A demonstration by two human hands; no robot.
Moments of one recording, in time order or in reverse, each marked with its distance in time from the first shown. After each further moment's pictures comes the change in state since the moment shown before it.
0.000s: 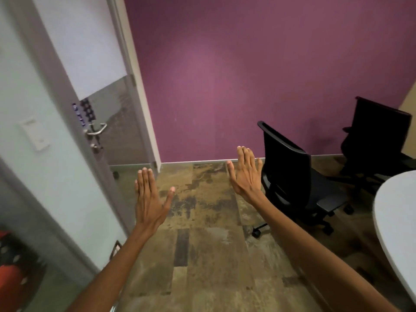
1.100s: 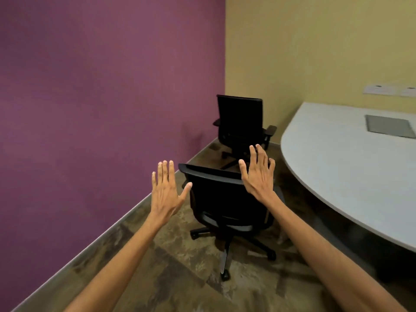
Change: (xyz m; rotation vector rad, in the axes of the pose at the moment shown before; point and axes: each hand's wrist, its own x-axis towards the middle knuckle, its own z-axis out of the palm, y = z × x) left_hand 0.523 0.200 0.378 -0.340 -0.354 0.901; right_hand 0.299 0.219 0.098 -0.516 0.393 0.767
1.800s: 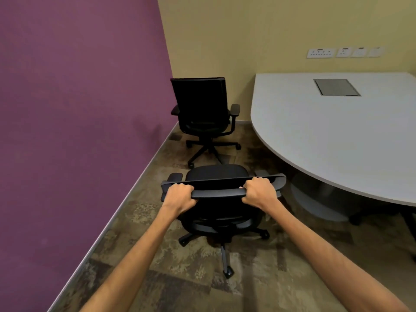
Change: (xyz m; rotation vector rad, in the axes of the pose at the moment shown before) left_hand 0.179 -0.024 0.131 0.094 -0.499 0.535; right_hand 0.038 0.012 0.107 -0.365 -0.533 0.062
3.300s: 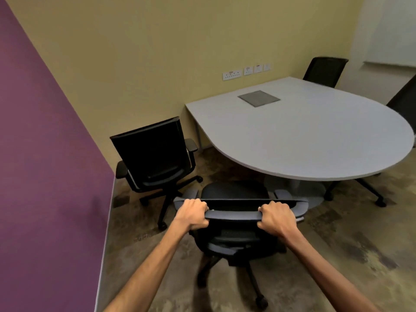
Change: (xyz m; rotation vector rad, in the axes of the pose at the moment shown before) left_hand 0.260 -0.166 -0.019 0.095 -0.032 0.716; right_hand 0.165 -0.110 0.002 -0.035 -0.023 0.733
